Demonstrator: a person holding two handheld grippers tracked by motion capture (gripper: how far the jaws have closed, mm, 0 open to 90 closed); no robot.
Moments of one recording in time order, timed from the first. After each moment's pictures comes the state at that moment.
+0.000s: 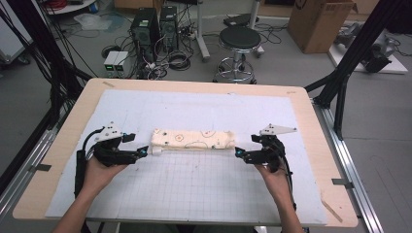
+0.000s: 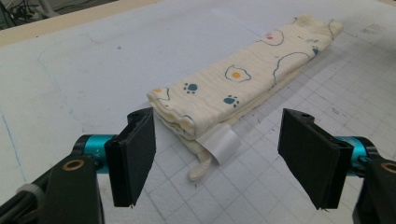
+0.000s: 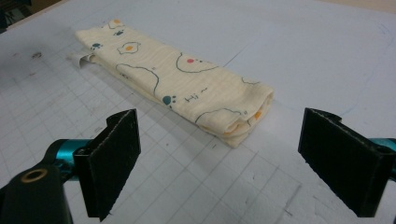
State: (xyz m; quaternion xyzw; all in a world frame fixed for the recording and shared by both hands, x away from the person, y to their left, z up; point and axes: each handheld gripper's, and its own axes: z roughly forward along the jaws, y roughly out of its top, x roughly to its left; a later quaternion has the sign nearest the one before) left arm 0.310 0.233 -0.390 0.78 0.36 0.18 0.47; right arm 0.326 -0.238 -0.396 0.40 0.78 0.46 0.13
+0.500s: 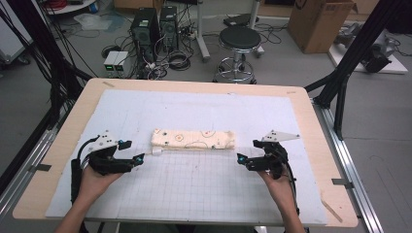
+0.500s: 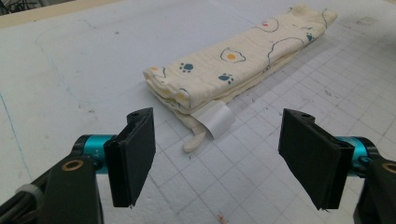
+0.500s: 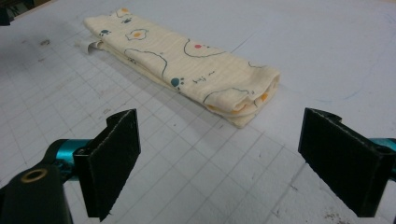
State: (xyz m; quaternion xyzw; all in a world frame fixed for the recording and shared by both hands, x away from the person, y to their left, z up) left arm 0.292 0.245 -0.405 0.78 0.37 0.18 0.47; right arm 0.311 -0.244 -0.402 0.39 0.79 0.46 0.13
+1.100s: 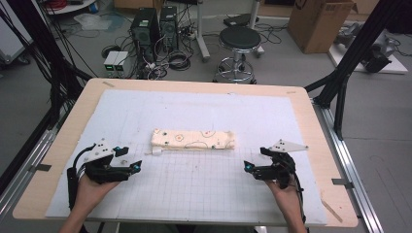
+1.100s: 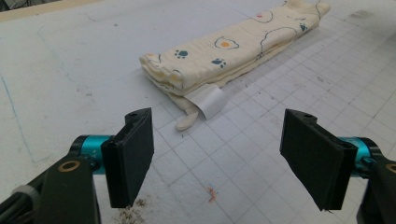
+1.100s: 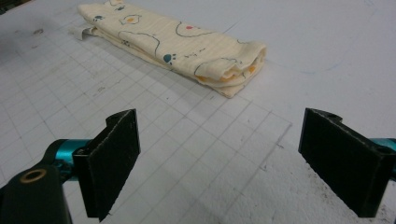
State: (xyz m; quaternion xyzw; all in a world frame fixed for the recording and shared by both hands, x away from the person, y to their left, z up) left arm 0.271 0.250 -0.413 0.78 0.36 0.19 0.48; right arm 0.289 -0.264 -0.415 0.40 0.78 0.46 0.14
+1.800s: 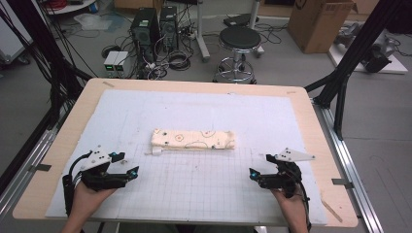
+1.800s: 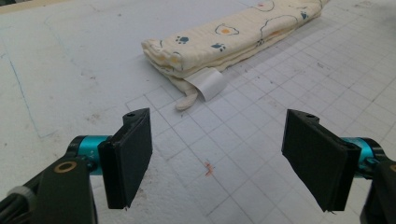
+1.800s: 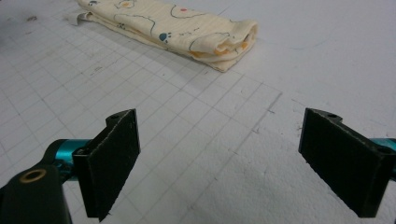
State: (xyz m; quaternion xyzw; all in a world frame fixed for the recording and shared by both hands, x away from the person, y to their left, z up) left arm 0.257 0.255 -0.420 0.78 0.37 0.20 0.47; right arm 0.267 -0.277 -0.422 0.41 0.78 0.45 0.15
